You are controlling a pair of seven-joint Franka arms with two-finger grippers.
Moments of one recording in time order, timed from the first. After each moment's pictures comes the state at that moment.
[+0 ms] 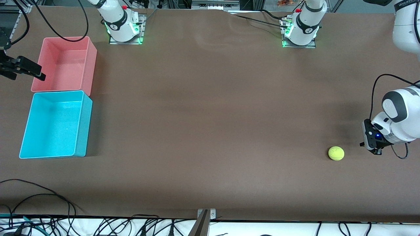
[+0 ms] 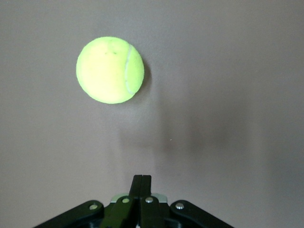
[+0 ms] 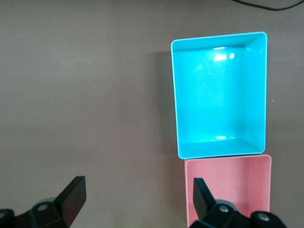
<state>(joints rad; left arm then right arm) 0.31 0.63 -0.03 -1.65 0.04 2.35 1.88 0.04 0.04 -0.10 -1.52 0.02 1.53 -0.03</state>
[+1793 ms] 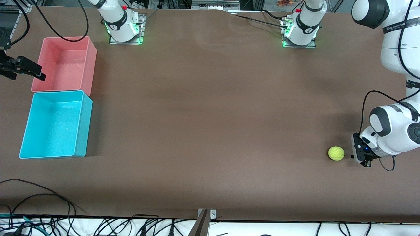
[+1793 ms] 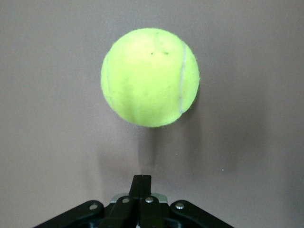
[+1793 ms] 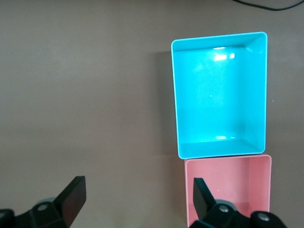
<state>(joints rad) 0.28 0.83 -0.04 -1.47 0.06 2.40 1.83 0.04 0.04 -0.10 -1.52 0.02 1.53 -0.03</state>
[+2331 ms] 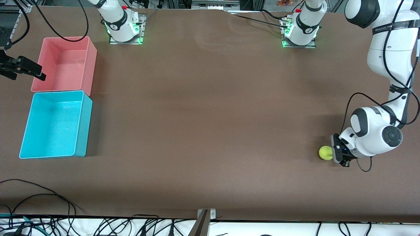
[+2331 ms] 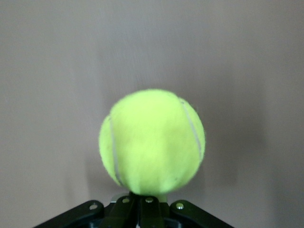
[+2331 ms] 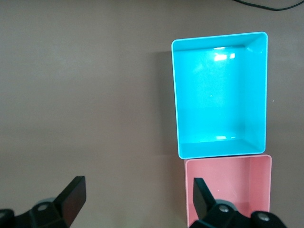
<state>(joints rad) 0.21 0.83 -0.10 -1.52 0.06 2.40 1.72 0.04 0.04 -0.10 -1.52 0.02 1.53 -0.03</state>
